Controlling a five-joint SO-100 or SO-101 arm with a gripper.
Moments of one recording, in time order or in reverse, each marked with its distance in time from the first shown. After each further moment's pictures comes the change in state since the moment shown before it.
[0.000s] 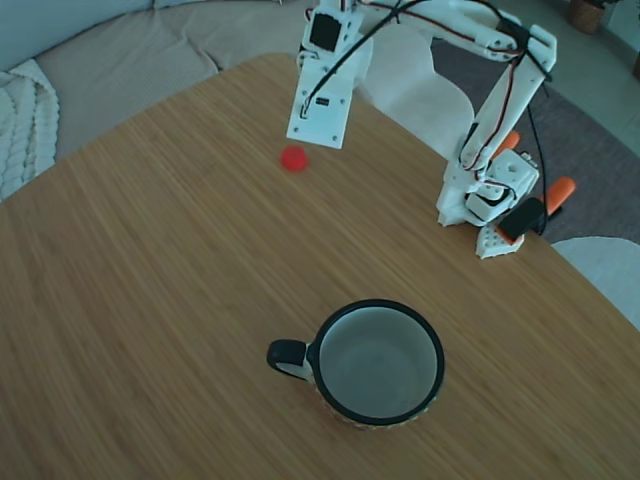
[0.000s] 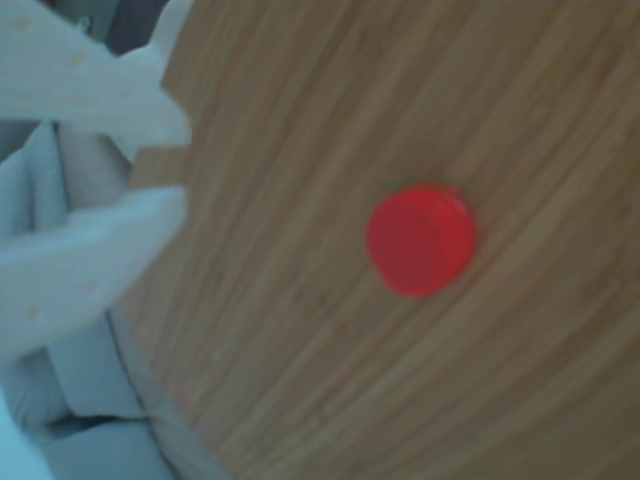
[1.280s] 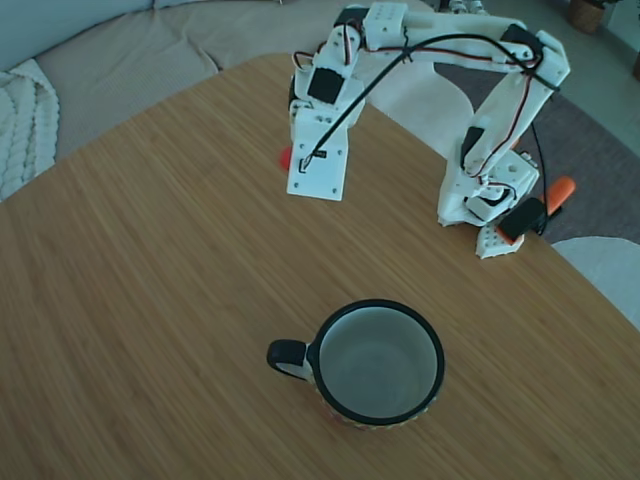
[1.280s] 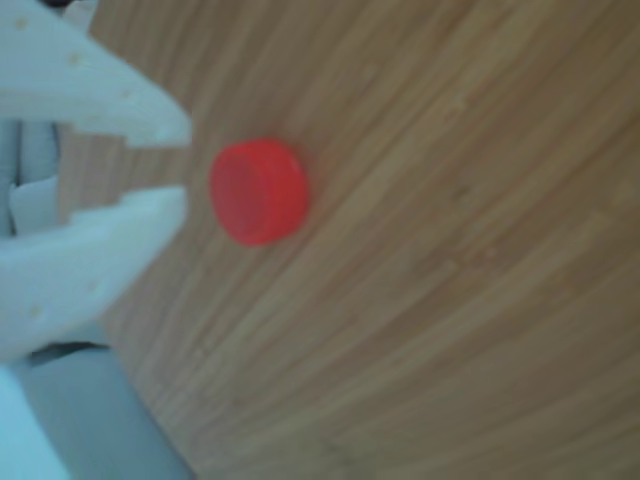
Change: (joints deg) arm -11.0 4.7 17.1 -16.7 3.0
